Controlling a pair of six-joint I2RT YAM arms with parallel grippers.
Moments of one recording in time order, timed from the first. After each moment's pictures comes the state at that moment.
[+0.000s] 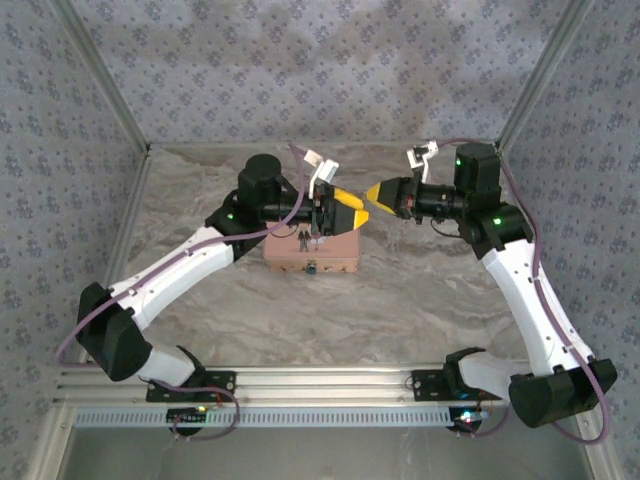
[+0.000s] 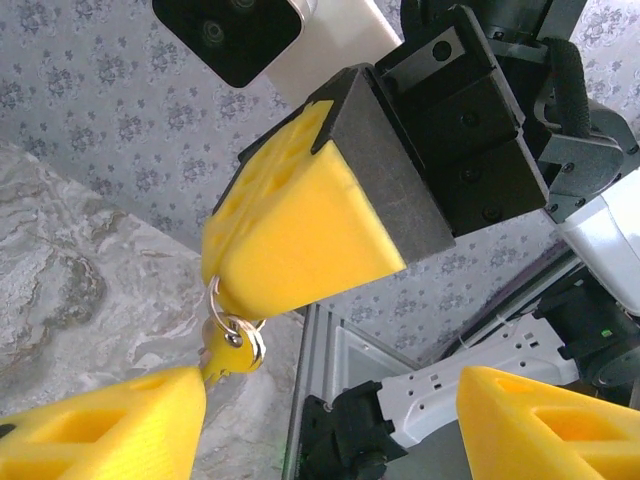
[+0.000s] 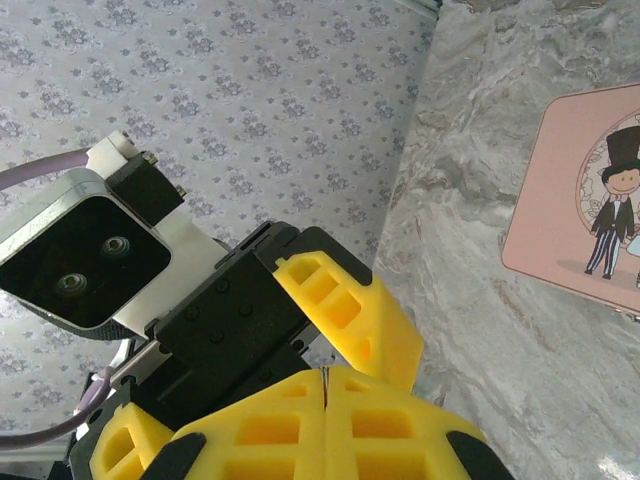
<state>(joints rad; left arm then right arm) -0.74 1.44 1.27 0.09 0.85 -0.57 0.27 1.16 1.30 -0.53 -0.92 0.85</state>
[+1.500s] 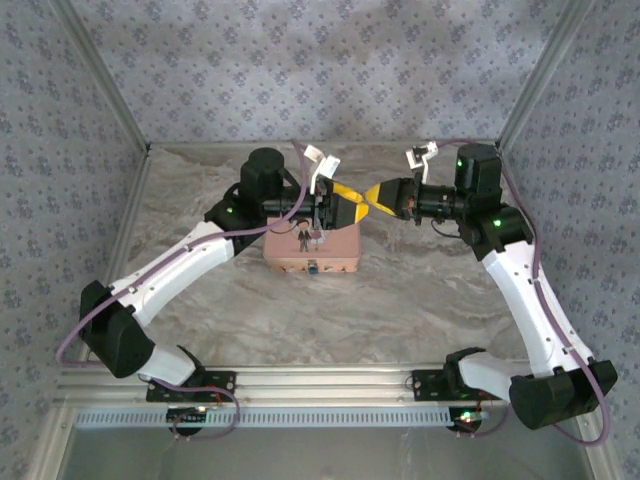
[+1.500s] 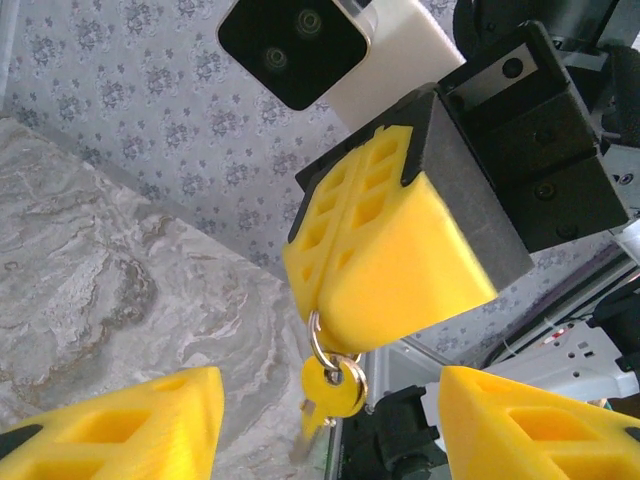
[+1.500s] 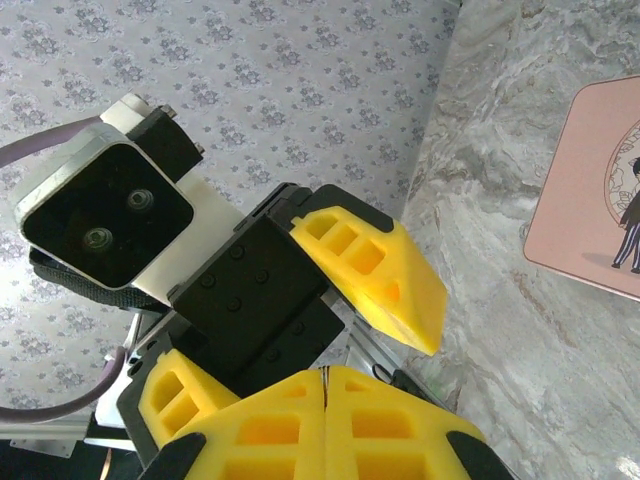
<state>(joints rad) -0.73 1.46 1.33 -0.01 0.79 -0.48 0.26 1.15 1.28 -0.50 -0.97 0.88</state>
